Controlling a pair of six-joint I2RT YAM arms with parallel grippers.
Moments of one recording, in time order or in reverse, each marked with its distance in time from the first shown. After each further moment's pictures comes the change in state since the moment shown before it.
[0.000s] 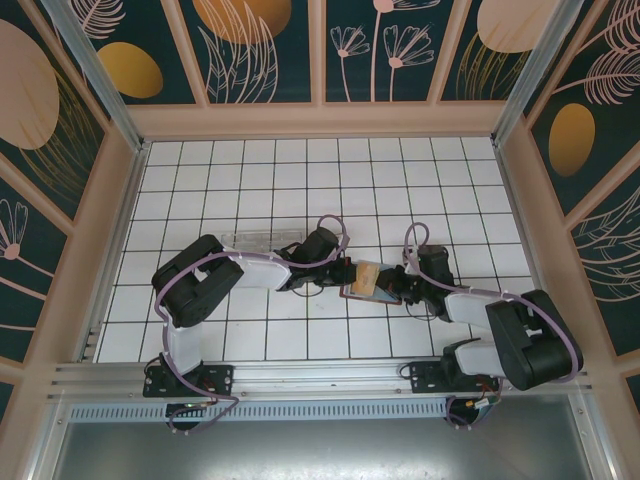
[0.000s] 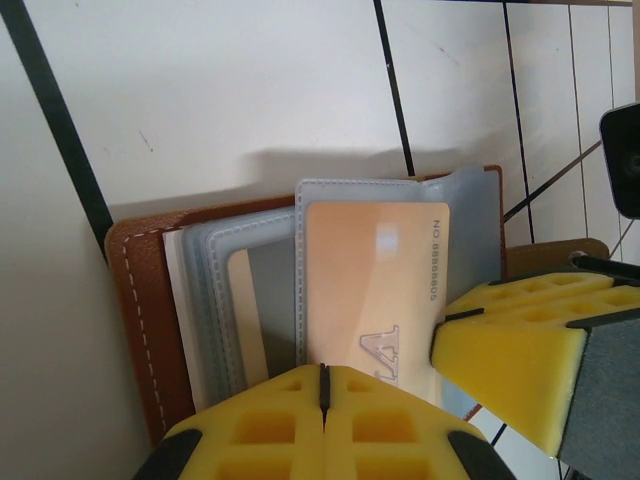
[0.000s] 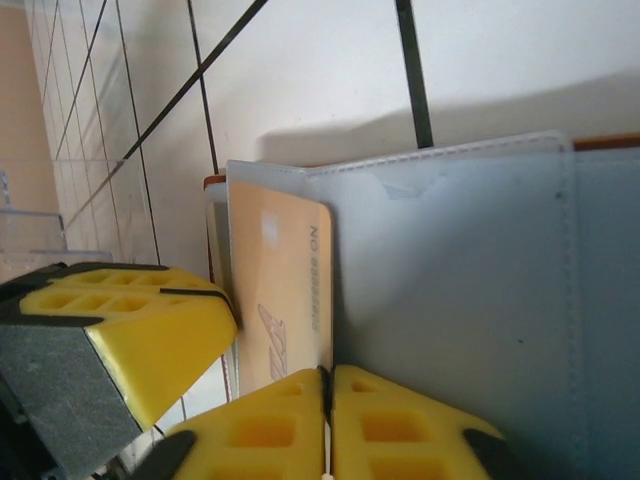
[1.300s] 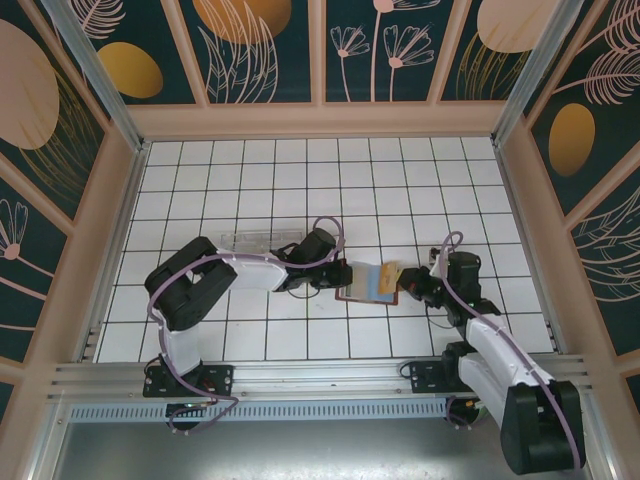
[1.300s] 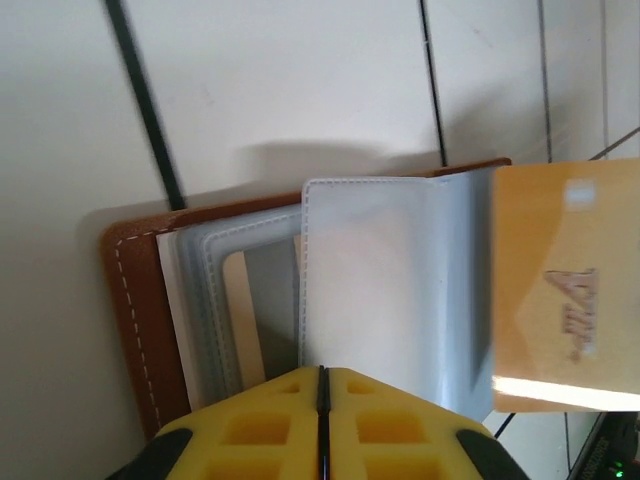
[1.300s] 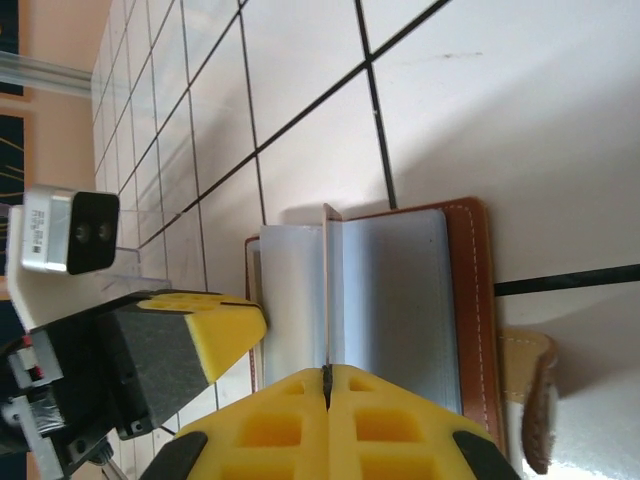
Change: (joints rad) left arm 0.003 -0.056 -0.022 -0.073 -0.024 -0.015; right arm -0.208 -0.488 -0.022 -0.398 -0.042 -0.103
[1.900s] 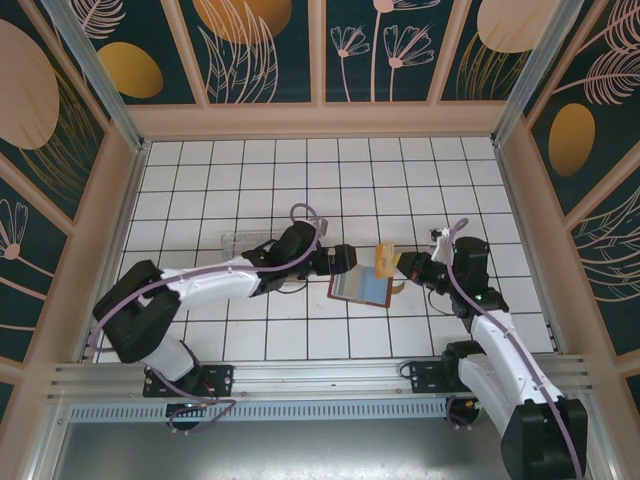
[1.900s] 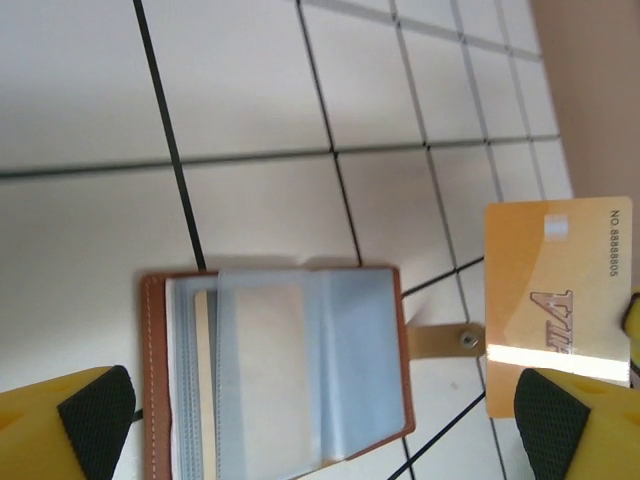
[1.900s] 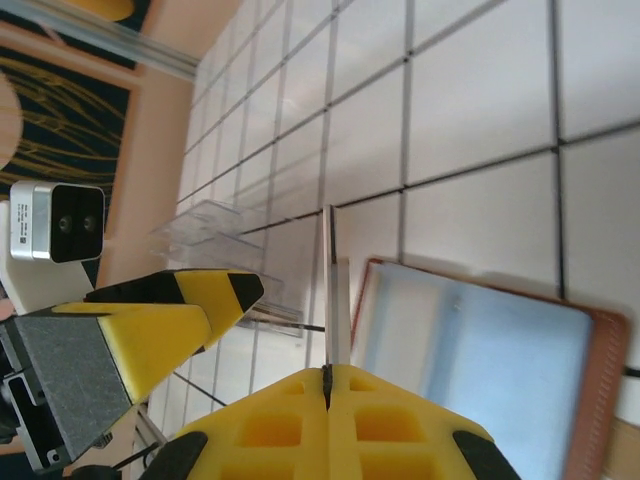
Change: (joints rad) left arm -0.001 -0.333 -0.073 -0.073 -0.230 0.001; right arm 0.026 -0.043 0.166 -0.054 -0.094 -0.068
